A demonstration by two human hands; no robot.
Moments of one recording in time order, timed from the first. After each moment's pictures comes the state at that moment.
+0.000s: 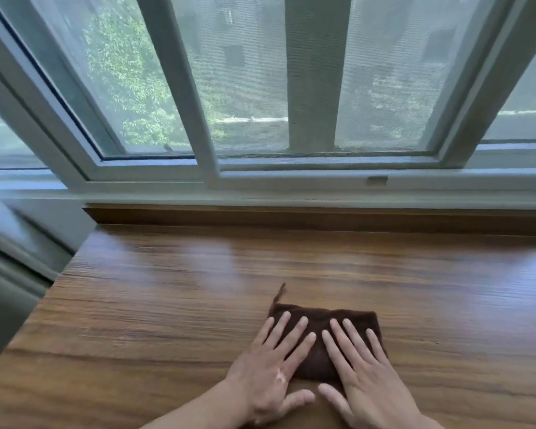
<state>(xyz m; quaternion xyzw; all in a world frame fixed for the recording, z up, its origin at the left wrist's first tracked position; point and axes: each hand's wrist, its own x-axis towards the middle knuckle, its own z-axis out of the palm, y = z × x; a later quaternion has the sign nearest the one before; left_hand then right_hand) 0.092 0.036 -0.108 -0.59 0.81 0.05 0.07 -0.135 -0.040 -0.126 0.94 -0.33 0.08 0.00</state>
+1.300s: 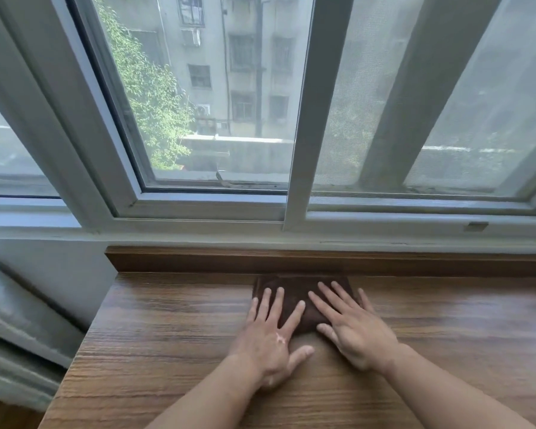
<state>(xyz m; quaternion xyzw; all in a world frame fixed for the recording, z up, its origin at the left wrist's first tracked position) 0.333 -0.049 -0.087 -0.65 0.74 0.15 0.06 0.135 -0.139 -0.086 0.90 -0.42 -0.11 -0.09</state>
